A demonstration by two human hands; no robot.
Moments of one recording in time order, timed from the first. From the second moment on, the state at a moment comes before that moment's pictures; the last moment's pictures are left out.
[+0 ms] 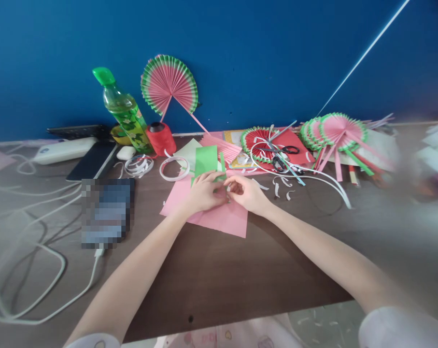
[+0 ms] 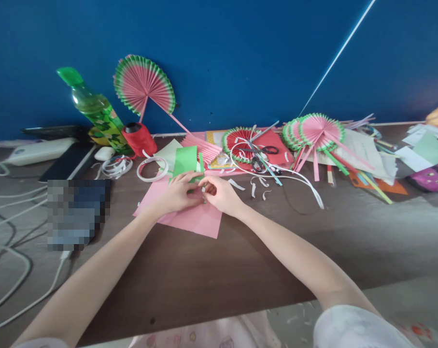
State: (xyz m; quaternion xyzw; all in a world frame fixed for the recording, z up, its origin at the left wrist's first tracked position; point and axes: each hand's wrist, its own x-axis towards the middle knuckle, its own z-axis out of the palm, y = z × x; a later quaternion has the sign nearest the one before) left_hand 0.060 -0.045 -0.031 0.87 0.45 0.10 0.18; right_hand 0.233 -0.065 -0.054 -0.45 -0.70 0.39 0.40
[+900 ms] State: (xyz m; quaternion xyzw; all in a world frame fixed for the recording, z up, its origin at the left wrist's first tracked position) left_hand 0.060 -0.045 -0.035 0.86 0.45 0.12 0.19; right_hand 0.235 -0.064 -0.052 -0.46 -0.75 0.28 0.39
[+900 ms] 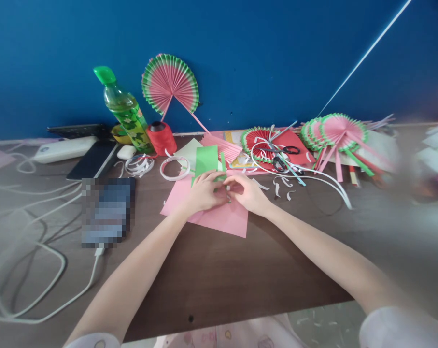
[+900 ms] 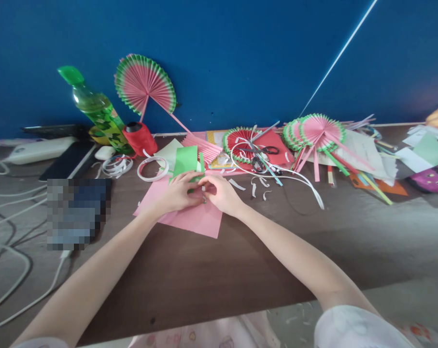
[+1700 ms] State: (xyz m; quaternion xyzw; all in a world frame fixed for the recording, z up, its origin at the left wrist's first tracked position) left_hand 0.060 -0.046 -0.035 0.87 0.45 0.12 0.18; right_hand 0.234 -0.062 -0.054 -0.45 -0.76 0.26 0.39
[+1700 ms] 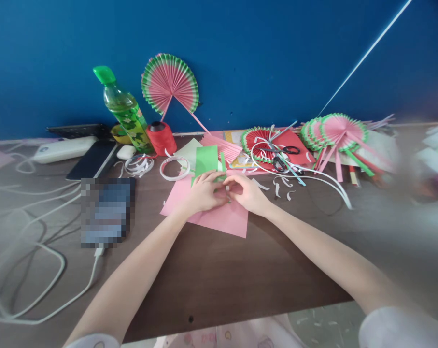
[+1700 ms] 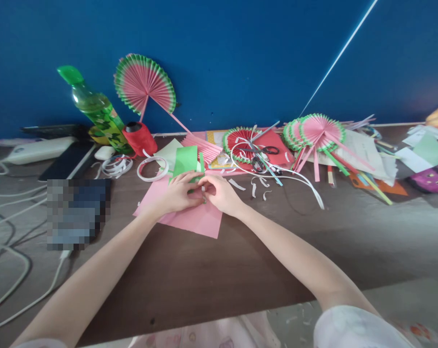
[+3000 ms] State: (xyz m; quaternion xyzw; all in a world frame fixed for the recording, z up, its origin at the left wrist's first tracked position) left_hand 0.061 -0.046 -0.039 0.86 0.45 0.12 0.18; right_hand 0.231 -0.065 -0.054 -0.47 -0.77 0.21 0.38
